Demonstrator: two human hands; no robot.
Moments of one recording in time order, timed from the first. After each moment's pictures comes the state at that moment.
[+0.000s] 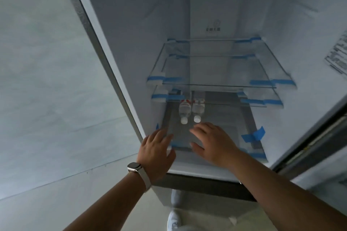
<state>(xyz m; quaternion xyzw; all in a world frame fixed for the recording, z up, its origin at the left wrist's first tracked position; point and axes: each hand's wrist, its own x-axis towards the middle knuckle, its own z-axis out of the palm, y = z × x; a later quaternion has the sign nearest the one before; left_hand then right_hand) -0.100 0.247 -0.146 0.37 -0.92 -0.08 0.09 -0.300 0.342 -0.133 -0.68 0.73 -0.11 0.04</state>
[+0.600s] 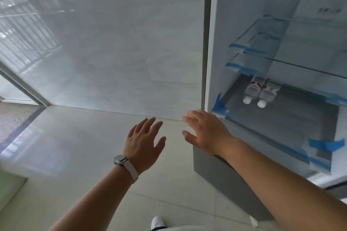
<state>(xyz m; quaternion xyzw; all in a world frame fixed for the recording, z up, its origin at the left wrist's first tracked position) 0.091 0.396 -0.135 0.62 -0.77 0.00 0.12 -0.143 0.366 -0.115 -0.86 0.49 -0.10 0.06</state>
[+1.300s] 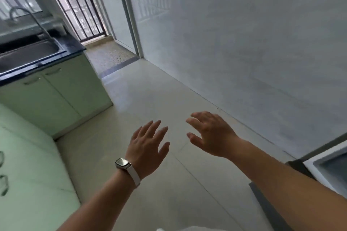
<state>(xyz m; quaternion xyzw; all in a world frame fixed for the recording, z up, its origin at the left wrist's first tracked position) 0.405 0.619 -0.150 0.80 -0.58 0.04 0.12 0.227 0.460 -0.107 -0.97 0.23 -0.04 0.08</state>
